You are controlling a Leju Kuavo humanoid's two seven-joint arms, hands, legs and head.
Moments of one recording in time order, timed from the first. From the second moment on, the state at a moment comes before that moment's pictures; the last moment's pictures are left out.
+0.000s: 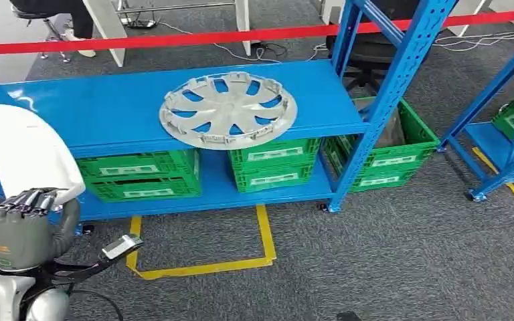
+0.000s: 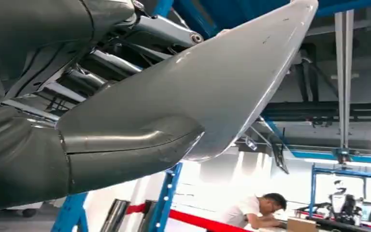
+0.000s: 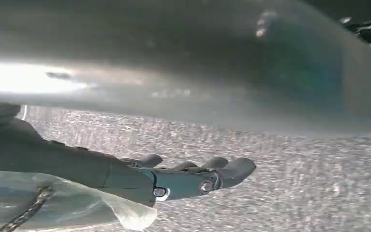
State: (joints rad) left arm 0.03 -0.12 0.02 -1.75 -1.41 0.70 -0.38; right arm -0.11 0.02 1.55 -0.13 -1.37 -0.26 -0.15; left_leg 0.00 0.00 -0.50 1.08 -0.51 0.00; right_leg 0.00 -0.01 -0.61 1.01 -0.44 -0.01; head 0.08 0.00
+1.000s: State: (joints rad) left arm 0.05 -0.12 0.11 -1.73 -1.33 0.70 -0.47; right arm -0.11 0.05 1.55 -0.13 -1.37 -0.32 -0.14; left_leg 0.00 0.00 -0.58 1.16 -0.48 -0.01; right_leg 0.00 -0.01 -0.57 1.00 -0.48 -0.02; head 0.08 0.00
